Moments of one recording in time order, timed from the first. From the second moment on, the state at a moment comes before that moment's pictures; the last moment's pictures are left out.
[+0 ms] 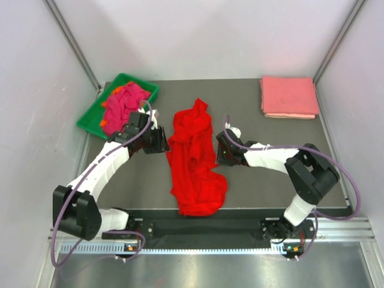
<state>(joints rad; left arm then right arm) -0.29 1.30 1.00 -0.59 0.25 -0.38 0.71 1.67 0.90 -0.21 0.14 0.78</state>
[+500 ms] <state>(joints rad) -0.36 1.23 0.82 -0.59 0.24 -0.45 0.71 1.66 0.98 -0.38 0.28 0.75</state>
